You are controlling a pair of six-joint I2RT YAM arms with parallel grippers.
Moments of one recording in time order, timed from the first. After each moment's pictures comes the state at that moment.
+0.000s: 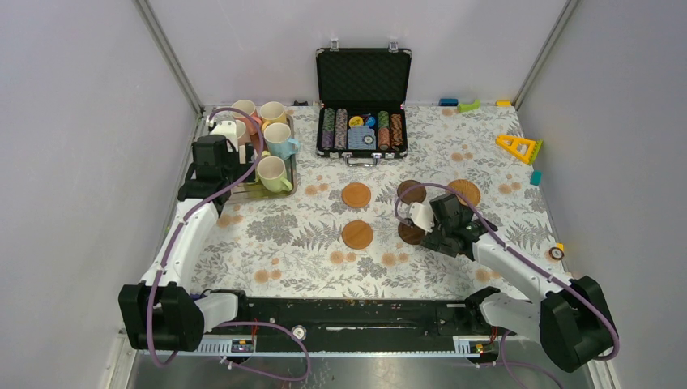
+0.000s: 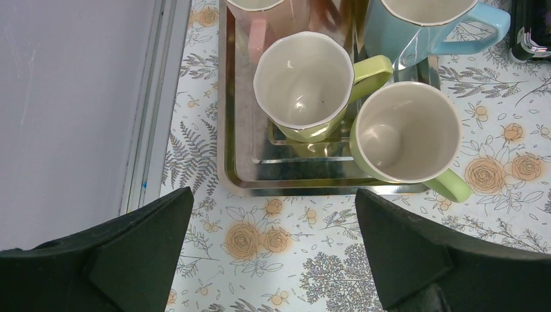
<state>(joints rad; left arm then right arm) -0.03 1.17 0.97 -0.36 -0.21 0.05 0.46 1.09 0.54 -0.50 0.31 -0.82</state>
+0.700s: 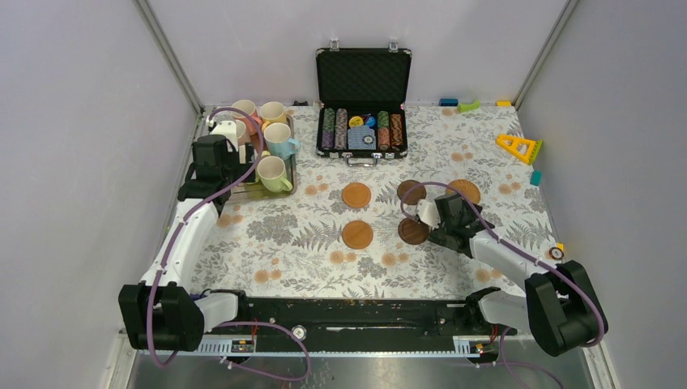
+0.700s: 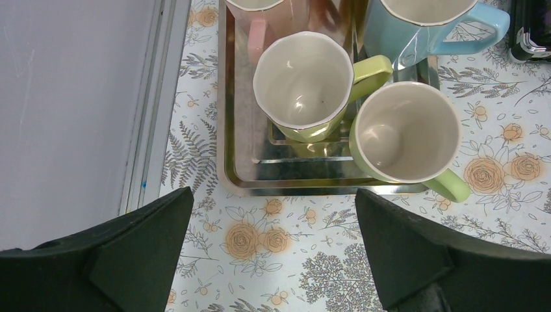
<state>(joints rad) -0.03 1.17 0.97 -0.36 -0.21 0.05 0.37 1.18 0.47 -0.30 0.42 -0.90</state>
